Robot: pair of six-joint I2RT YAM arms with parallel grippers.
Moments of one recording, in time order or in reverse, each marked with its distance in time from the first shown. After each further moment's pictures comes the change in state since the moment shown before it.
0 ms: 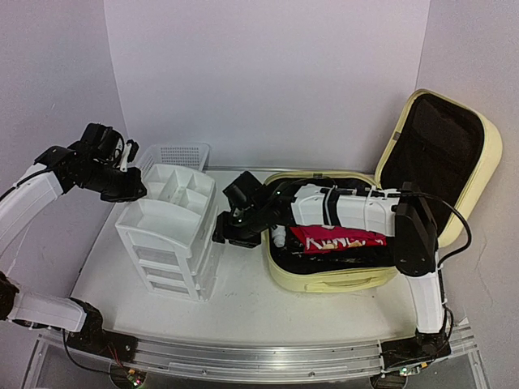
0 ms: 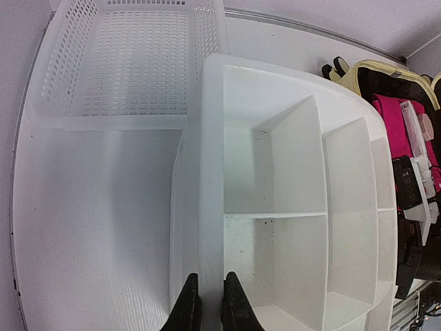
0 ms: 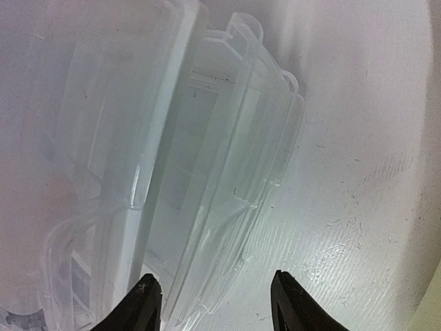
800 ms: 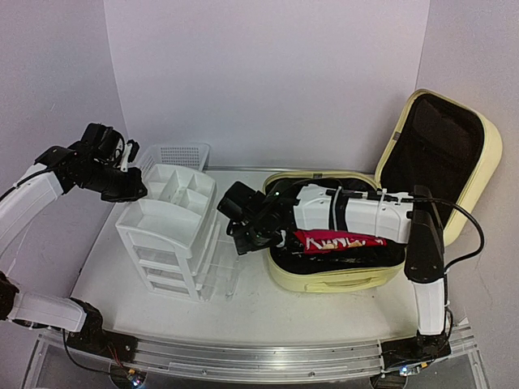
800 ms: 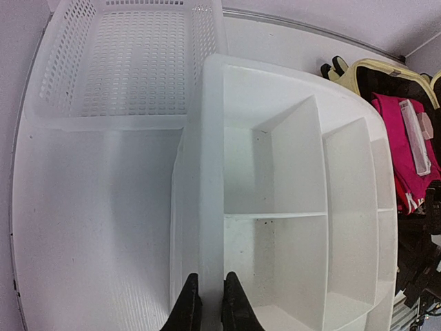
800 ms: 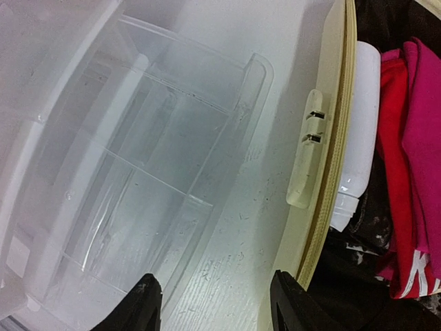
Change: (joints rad) left arm -0.003 0.000 0.000 0.001 -0.002 0.001; right arm 0.087 -0.056 0.038 -0.354 0.450 -0.207
